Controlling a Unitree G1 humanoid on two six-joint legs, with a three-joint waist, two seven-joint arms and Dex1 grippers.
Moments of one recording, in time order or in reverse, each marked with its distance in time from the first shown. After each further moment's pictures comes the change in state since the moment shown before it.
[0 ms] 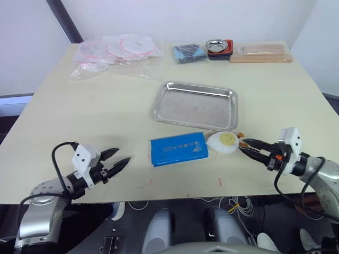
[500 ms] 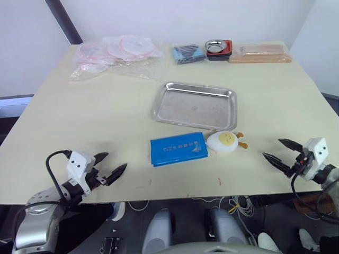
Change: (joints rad) left arm 0.076 -0.017 0.043 0.000 0.000 0.021 0.094; right arm 0.040 -0.004 -0.158 0.351 -0.100 -0.277 0.021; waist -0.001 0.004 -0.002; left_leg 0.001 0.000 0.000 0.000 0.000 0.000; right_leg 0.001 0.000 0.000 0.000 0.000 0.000
